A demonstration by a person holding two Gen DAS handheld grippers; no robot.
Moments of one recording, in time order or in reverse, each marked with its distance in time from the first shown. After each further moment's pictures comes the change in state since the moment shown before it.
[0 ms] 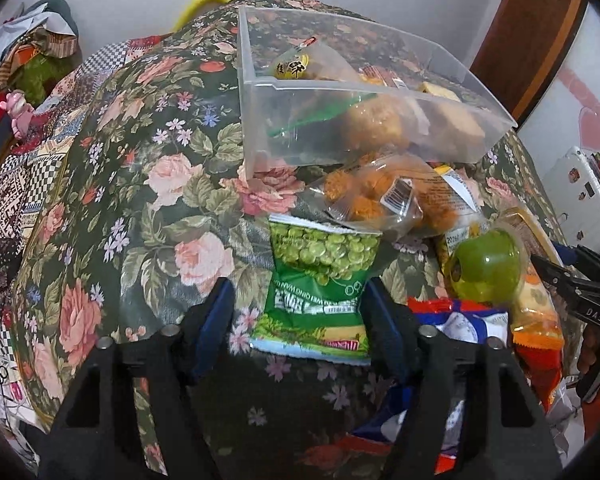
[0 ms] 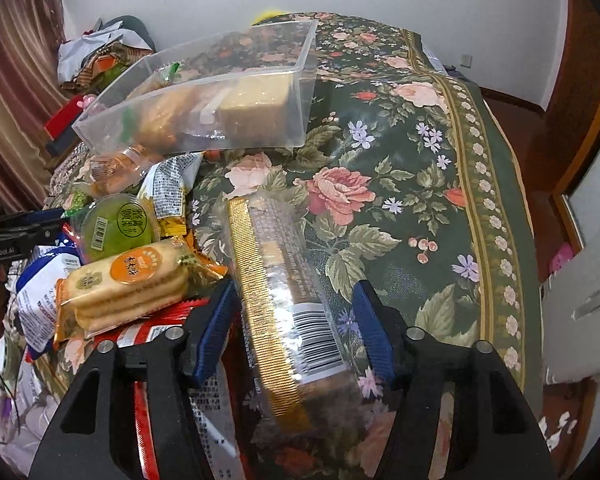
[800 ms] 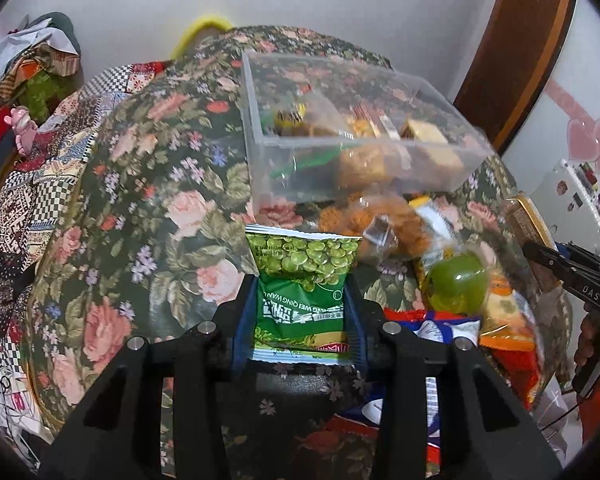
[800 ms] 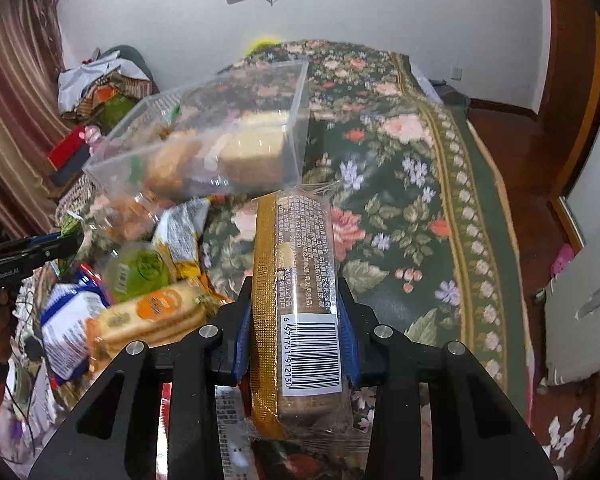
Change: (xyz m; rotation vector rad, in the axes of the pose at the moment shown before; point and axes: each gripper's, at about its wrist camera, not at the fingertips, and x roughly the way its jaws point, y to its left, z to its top) left arm -0.041 0.002 0.005 0.004 -0.103 -0.015; right arm -0.026 -0.002 0.015 0.053 -0.103 0.011
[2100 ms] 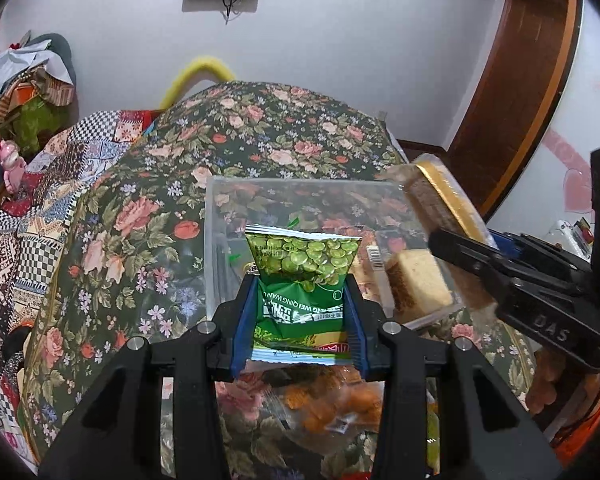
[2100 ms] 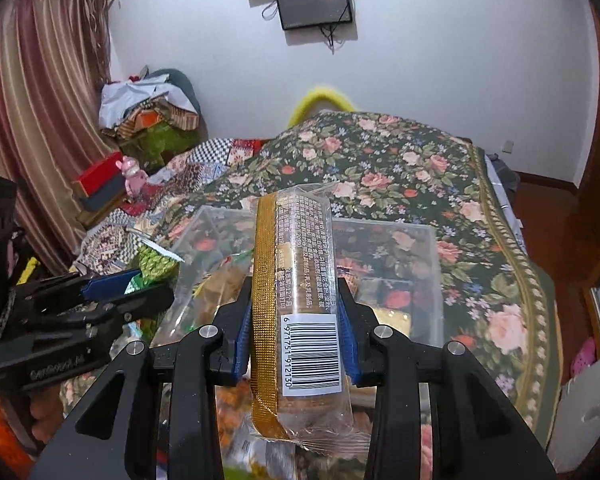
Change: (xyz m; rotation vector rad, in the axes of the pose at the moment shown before) left arm 0.025 -0.016 0.112 -0.031 -0.138 -0.030; right arm 0.045 0.087 0.133 -0.141 -0.137 0.107
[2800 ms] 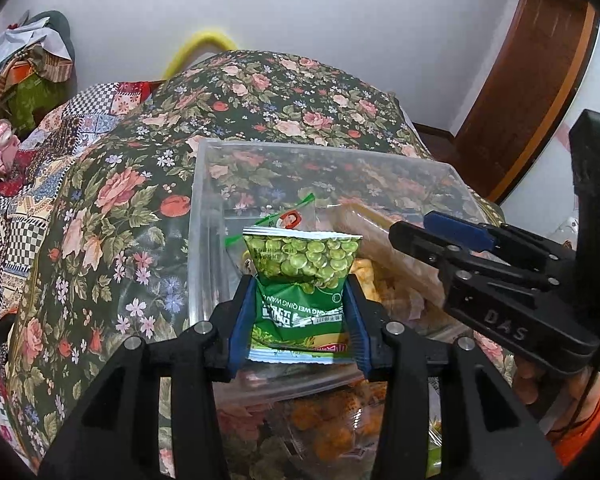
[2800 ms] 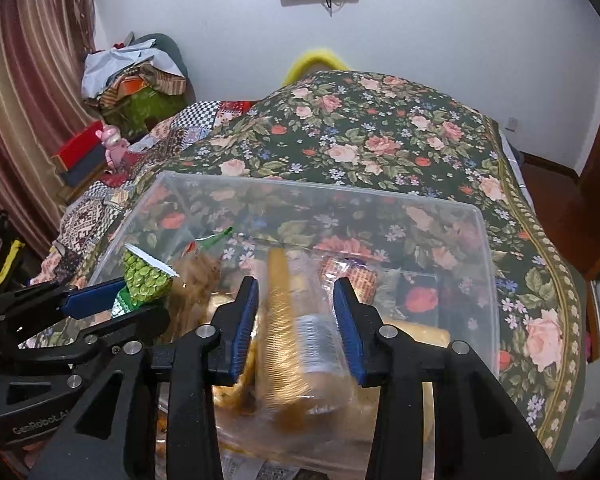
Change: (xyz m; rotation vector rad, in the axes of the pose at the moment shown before) left arm 0.041 0.009 -0.002 -0.033 0.083 0.000; right arm 0.058 0.001 0.003 -0.008 0.126 -0.035
